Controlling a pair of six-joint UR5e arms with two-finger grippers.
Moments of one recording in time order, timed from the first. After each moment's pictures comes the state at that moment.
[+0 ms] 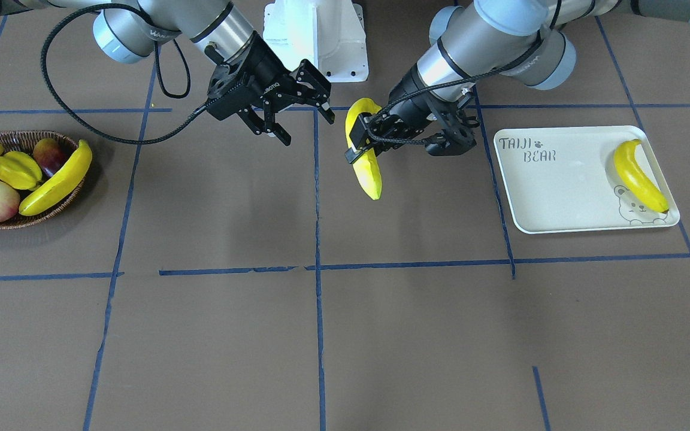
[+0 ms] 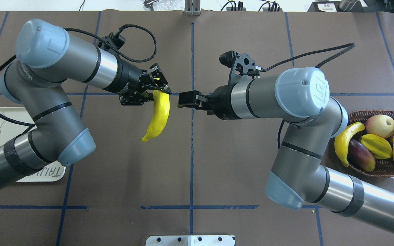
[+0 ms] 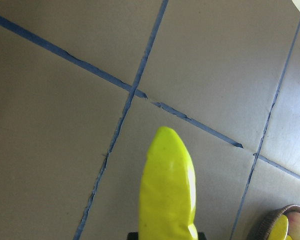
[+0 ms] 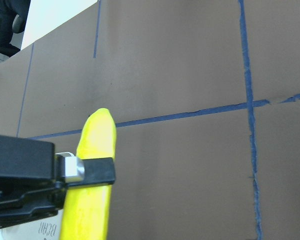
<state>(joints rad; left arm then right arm) -0.74 -2.13 -1.76 -2.16 -2.13 -1.78 0.57 -1.02 1.86 -1.03 1.86 1.45</state>
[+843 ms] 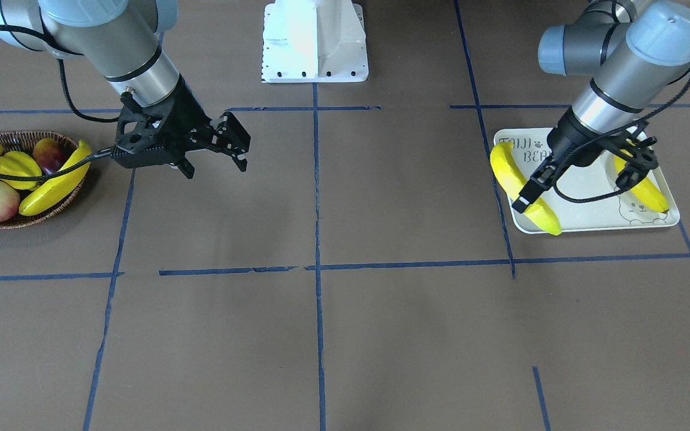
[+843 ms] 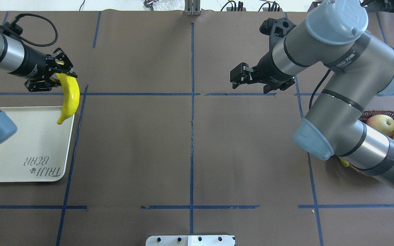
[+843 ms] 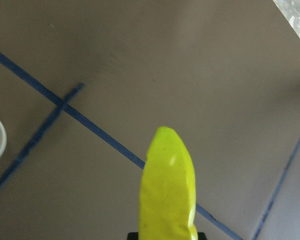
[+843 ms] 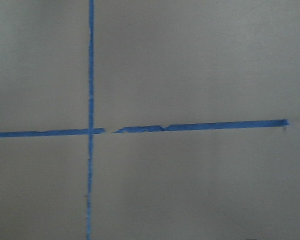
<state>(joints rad) -0.97 -1.78 -1.84 -1.95 -2.12 -1.69 0.81 -1.04 1.91 -1.57 2.09 1.09</state>
